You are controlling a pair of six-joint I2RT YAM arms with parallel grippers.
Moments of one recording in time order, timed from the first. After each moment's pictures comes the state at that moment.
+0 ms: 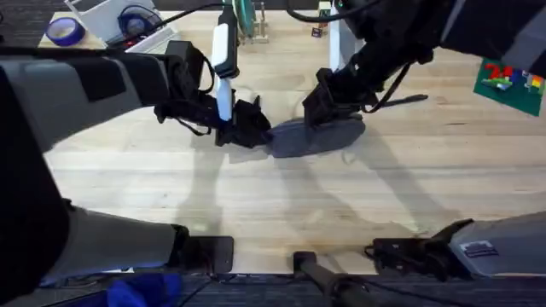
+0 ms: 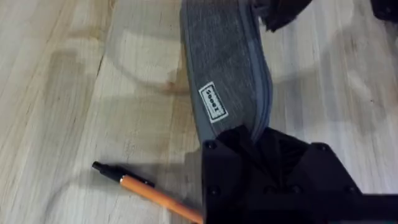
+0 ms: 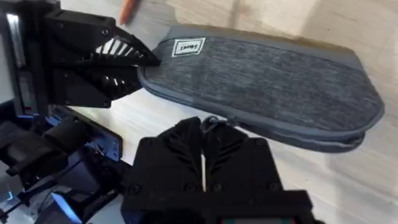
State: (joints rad) left arm -0.07 1.59 0.84 -0.71 0.96 1.29; right arm 0.50 1.64 1.35 -1.09 -0.37 0.29
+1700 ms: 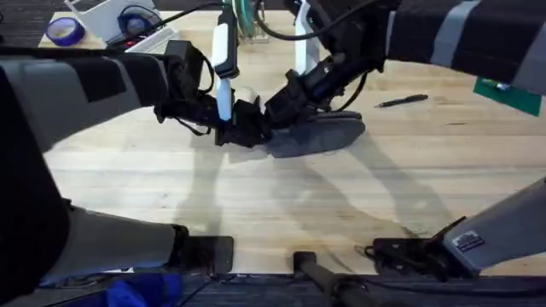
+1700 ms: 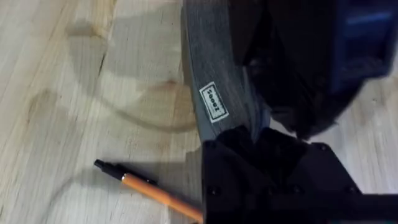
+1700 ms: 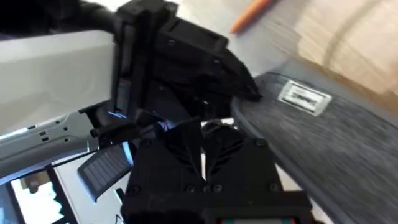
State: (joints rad) left arm -0.07 1.59 0.84 -0.71 0.95 1.29; right arm 0.54 1.81 1.35 -0.86 -0.83 0.22
